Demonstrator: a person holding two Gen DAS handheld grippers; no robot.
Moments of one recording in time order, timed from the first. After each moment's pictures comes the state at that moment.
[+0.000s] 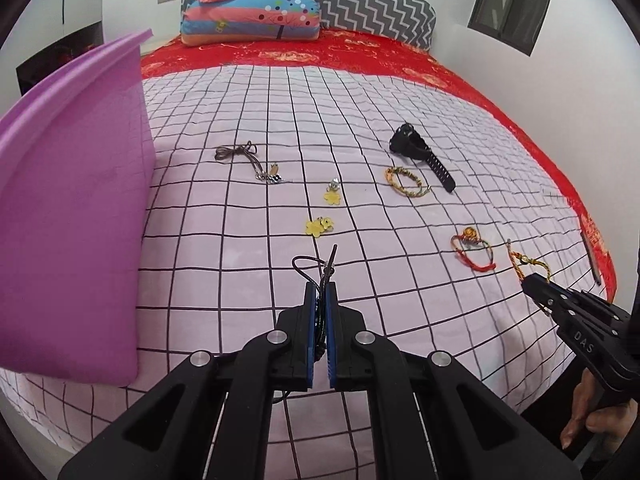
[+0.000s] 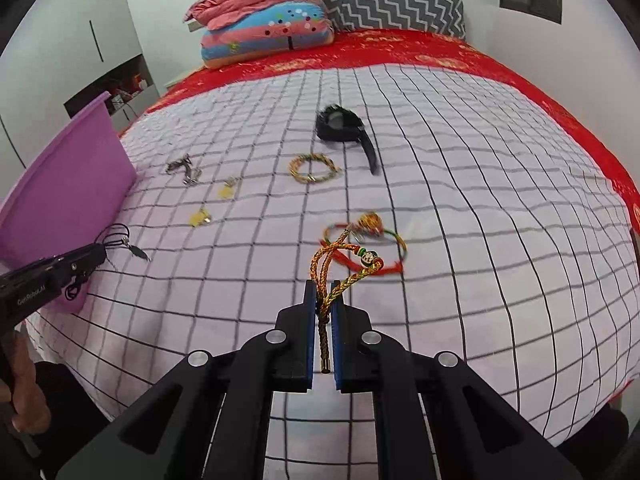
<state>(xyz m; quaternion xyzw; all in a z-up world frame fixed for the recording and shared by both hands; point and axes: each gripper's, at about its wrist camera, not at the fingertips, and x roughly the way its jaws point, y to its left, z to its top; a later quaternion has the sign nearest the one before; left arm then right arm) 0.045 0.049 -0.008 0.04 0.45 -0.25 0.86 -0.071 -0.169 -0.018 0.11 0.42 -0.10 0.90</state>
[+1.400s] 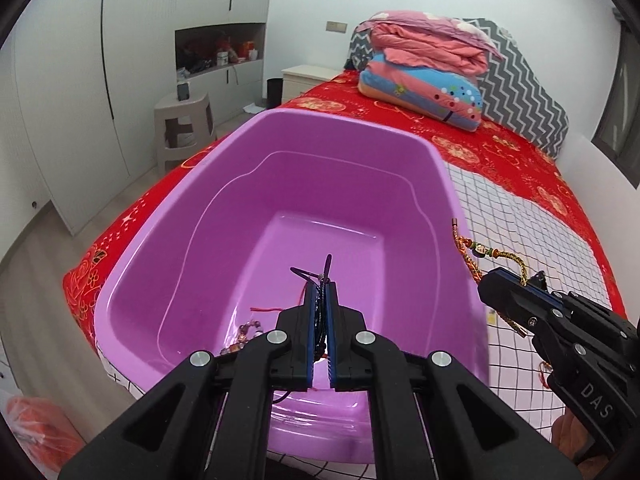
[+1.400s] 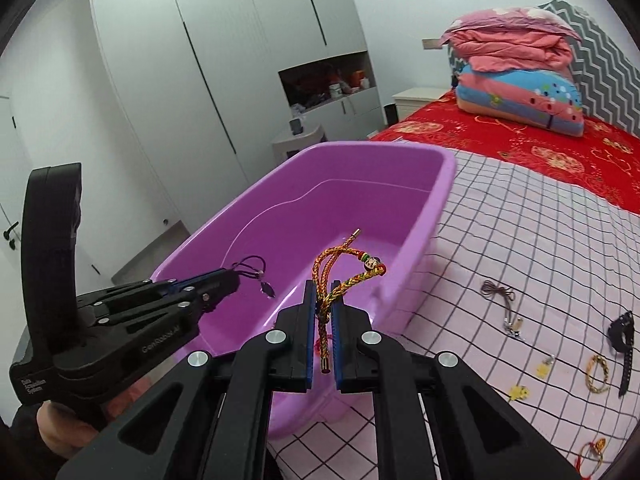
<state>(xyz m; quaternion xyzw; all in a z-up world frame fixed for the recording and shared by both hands) 0.092 0.252 0.088 -0.07 0.40 -0.01 0.91 0.069 0.102 0.112 0.03 0.36 0.27 0.89</state>
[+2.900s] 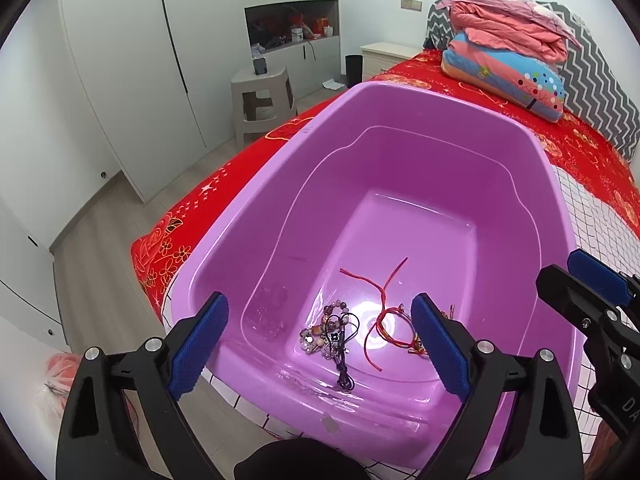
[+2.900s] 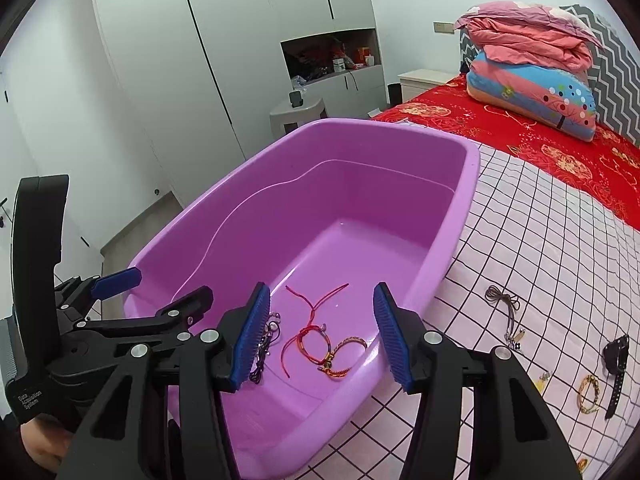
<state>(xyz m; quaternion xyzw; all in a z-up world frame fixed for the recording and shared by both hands) 0.089 0.281 0.079 -0.04 0.44 0.14 0.89 0.102 0.123 0.105 -0.01 0.40 0.27 0.88</state>
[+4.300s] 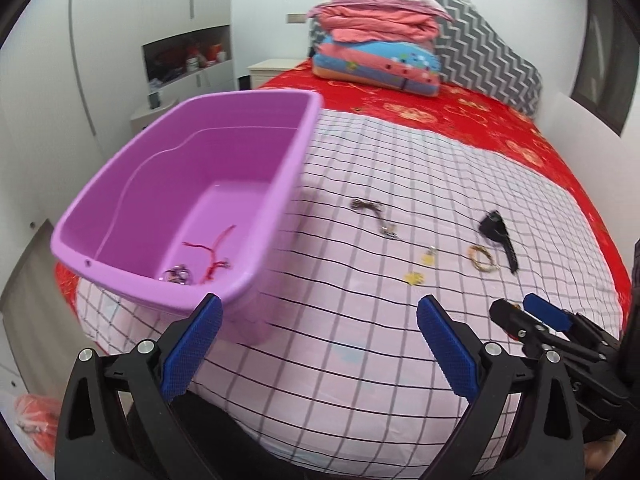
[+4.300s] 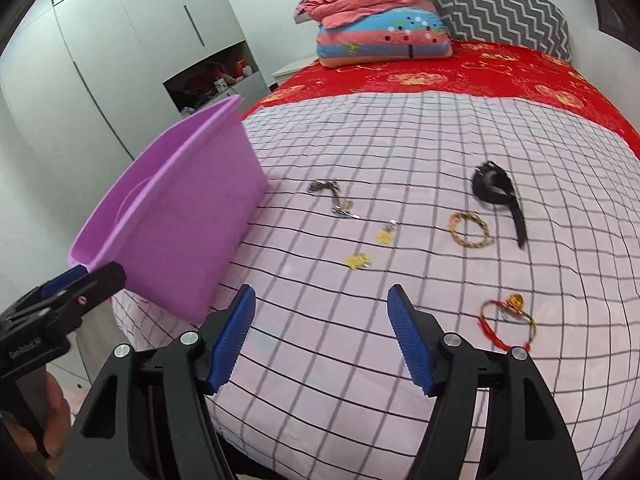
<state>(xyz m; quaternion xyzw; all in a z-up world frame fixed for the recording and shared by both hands) 0.005 0.113 0.081 -0.01 0.41 -0.04 0.91 -0.018 -0.100 0.044 0.12 0.42 0.09 0.90</state>
